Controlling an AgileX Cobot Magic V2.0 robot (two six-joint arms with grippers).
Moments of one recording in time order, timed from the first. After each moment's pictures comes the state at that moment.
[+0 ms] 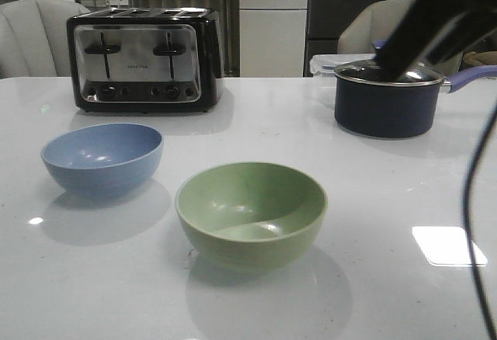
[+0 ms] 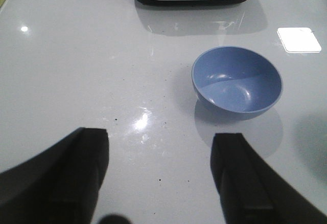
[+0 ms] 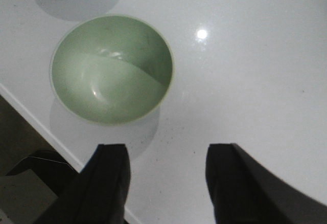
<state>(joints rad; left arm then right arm) -0.10 0.59 -0.58 -0.01 0.59 0.01 0.47 1.10 -0.87 0.17 0.67 -0.28</state>
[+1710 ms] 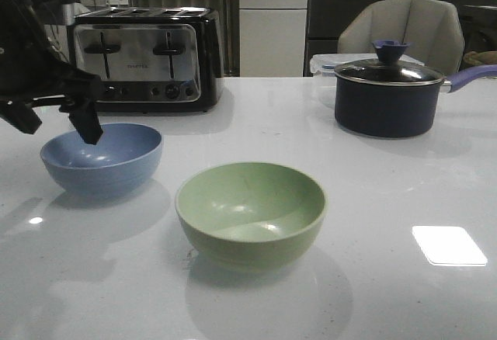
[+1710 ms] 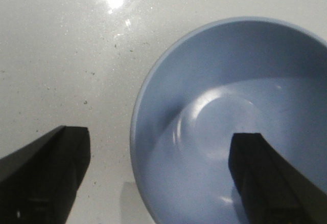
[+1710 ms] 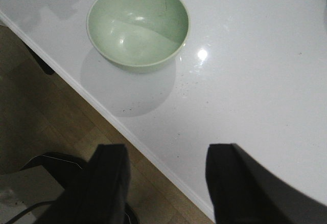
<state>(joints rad) -0.24 1.83 -1.24 0.00 0.56 0.05 0.47 0.69 -0.66 0.18 0.80 -0.26</state>
